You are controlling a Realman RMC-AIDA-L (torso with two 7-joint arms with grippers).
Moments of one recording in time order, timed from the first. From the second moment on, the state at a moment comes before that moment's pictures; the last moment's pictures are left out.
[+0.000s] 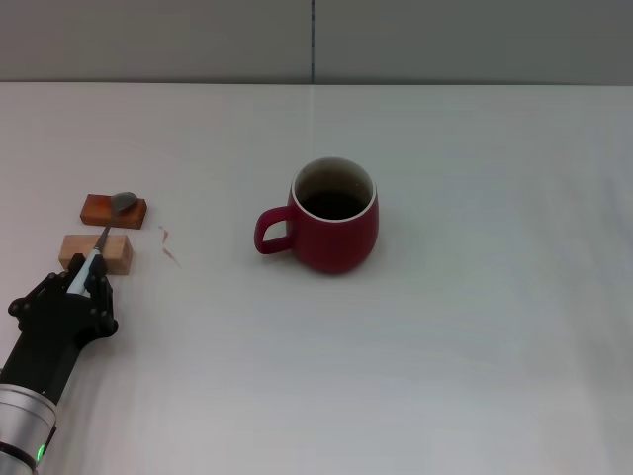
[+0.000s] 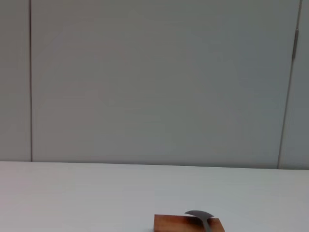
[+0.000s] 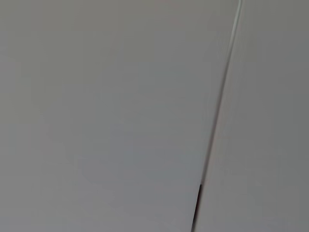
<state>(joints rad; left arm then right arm) -0.32 -2.07 0.52 -0.42 0.97 1.40 0.00 0.52 2.06 0.75 -0.05 -1.97 -1.29 -0.03</state>
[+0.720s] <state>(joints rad) -0.32 -2.07 0.51 -0.42 0.97 1.38 0.00 0.52 2.06 0.74 -0.05 -1.97 -1.29 -0.03</state>
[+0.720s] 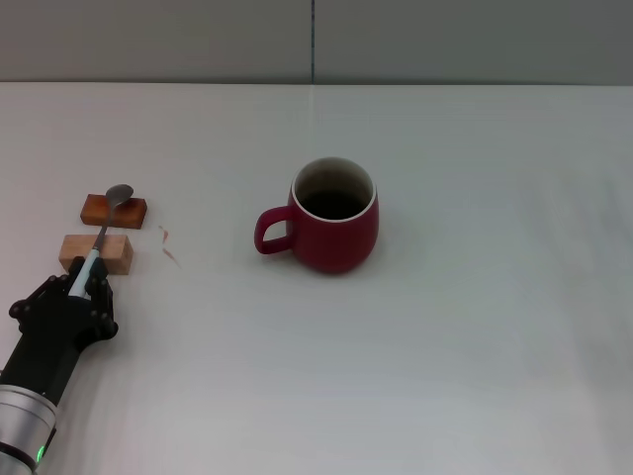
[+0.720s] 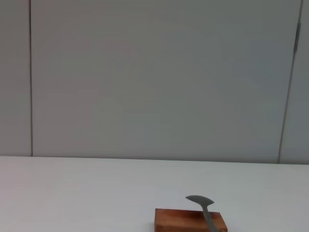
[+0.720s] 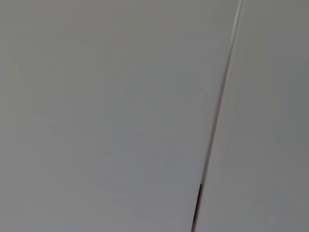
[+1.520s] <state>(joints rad) -0.32 -2.07 0.52 -0.39 0.98 1.38 -0.14 0.52 2.06 0.74 -0.05 -1.97 -1.30 -0.03</state>
